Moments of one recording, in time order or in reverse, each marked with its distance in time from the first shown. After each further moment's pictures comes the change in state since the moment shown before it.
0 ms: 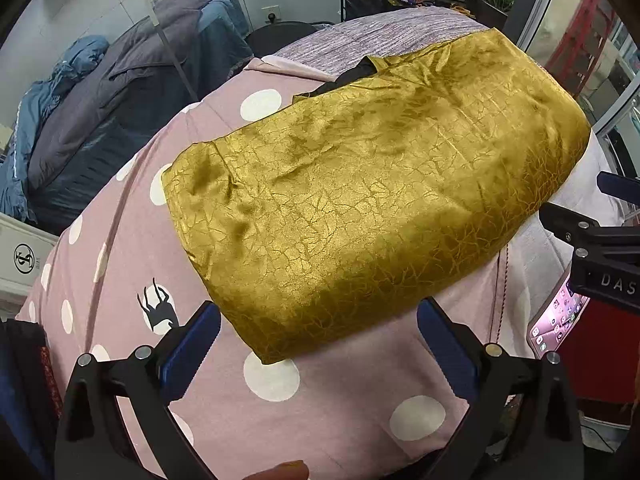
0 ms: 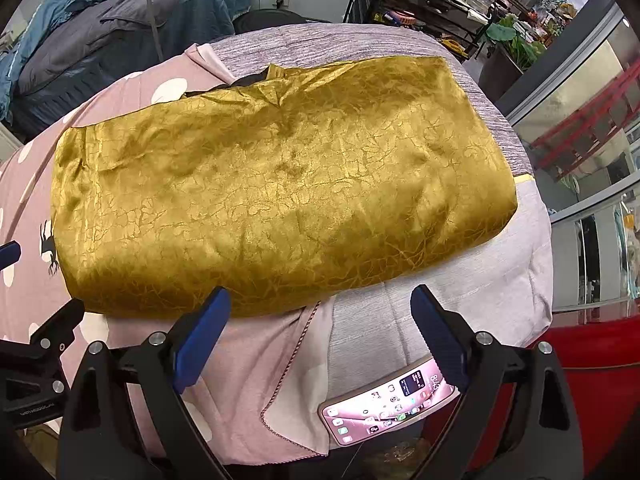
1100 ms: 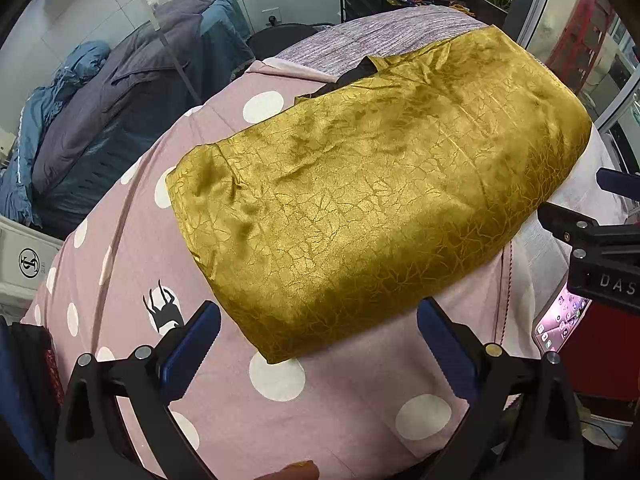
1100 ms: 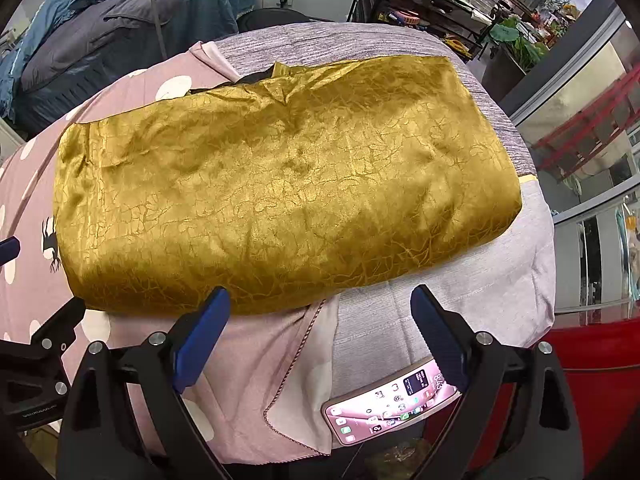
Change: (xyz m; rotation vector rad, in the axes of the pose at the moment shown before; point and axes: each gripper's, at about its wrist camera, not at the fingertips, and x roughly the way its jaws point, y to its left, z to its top) left arm -0.001 -0.001 -0.001 0.009 -0.007 0.021; right arm 0.002 0.003 0.000 -0.014 0.003 0.009
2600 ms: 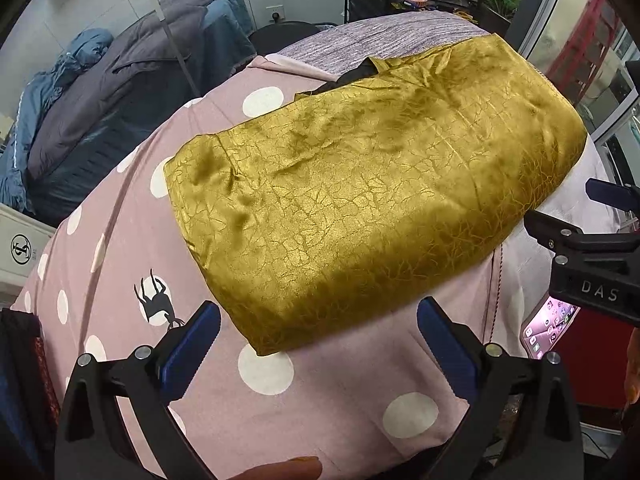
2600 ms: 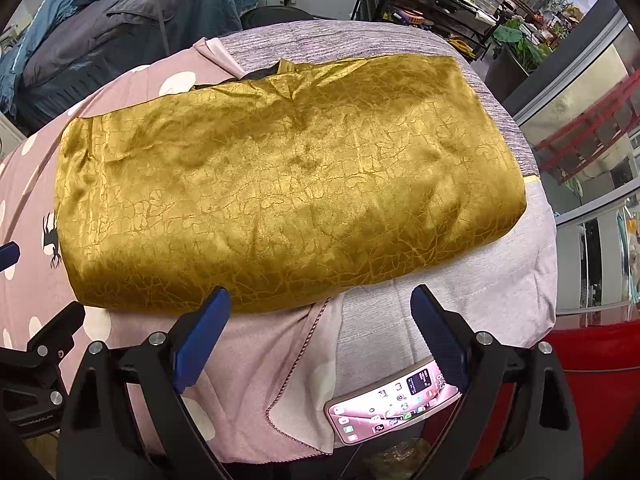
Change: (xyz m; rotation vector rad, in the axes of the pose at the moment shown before) left arm -0.004 0.002 -0.007 -0.038 0.003 -0.038; right arm 0.000 0.006 -0.004 -0.005 0.006 0.003
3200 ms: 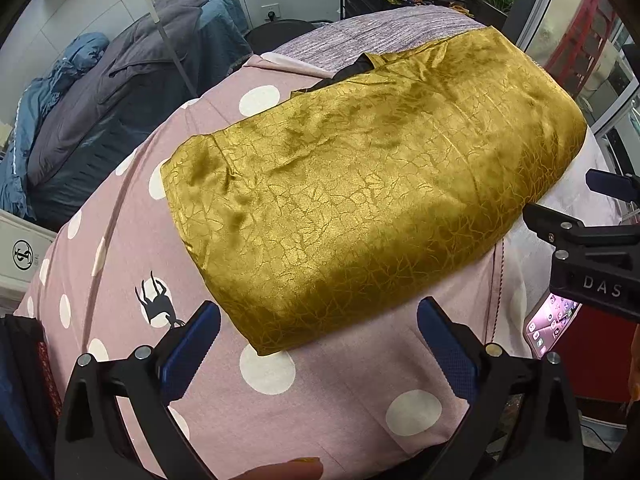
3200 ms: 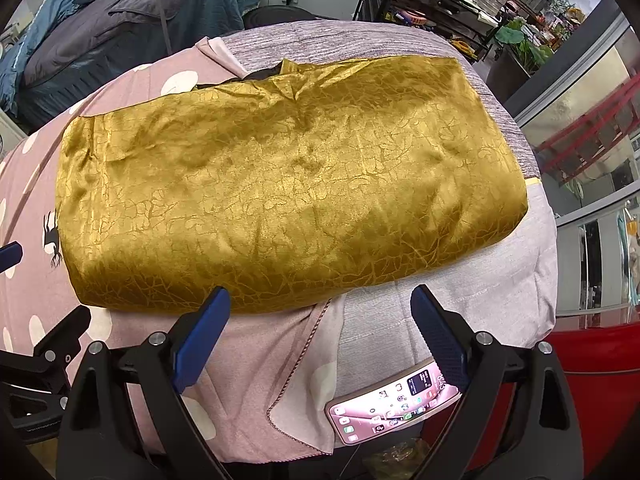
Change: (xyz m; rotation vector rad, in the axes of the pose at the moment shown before) left arm 0.003 -0.003 0.001 0.019 0.010 0.011; right arm -0.001 0.002 0.000 -0.005 0.002 0.001
